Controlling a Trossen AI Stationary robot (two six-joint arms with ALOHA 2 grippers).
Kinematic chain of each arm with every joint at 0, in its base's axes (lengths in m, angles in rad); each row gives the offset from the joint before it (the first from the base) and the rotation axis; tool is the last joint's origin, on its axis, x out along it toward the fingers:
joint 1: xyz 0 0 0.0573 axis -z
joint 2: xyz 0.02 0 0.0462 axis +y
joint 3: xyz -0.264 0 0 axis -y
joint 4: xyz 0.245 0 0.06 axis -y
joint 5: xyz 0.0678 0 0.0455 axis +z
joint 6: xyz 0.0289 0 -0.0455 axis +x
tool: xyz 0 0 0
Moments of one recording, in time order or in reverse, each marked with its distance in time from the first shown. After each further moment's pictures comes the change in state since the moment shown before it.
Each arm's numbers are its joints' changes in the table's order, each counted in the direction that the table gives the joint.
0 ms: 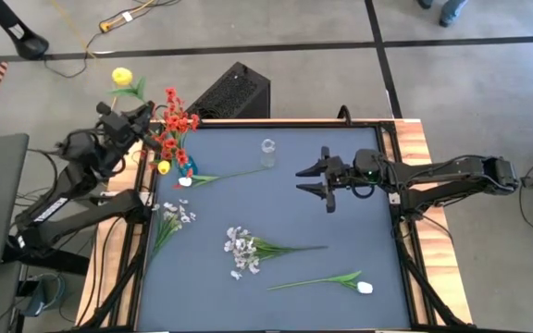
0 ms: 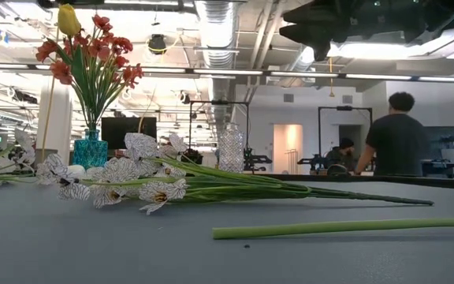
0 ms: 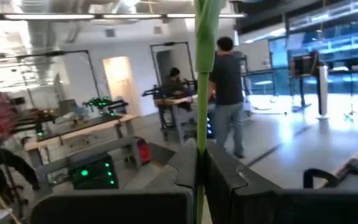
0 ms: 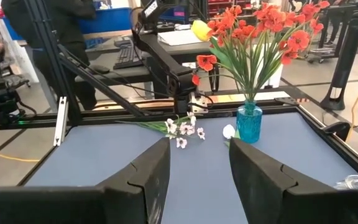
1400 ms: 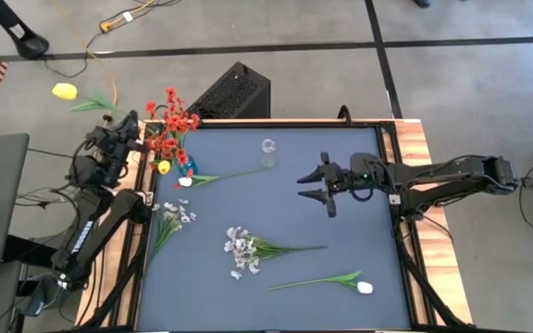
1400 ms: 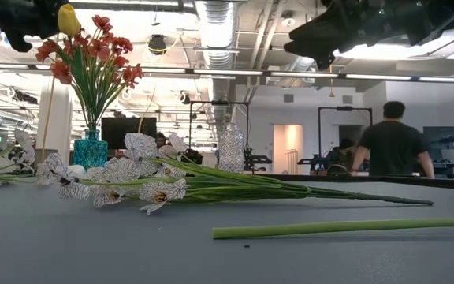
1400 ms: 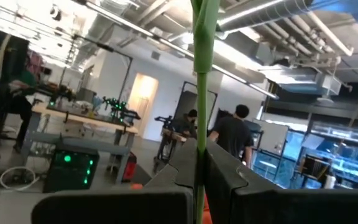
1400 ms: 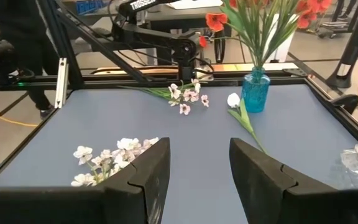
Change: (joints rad) left arm -0.484 -0.349 -0.385 0.217 -0.290 -0.538; right arm -0.017 0.000 0.000 -0.135 0.007 -0.050
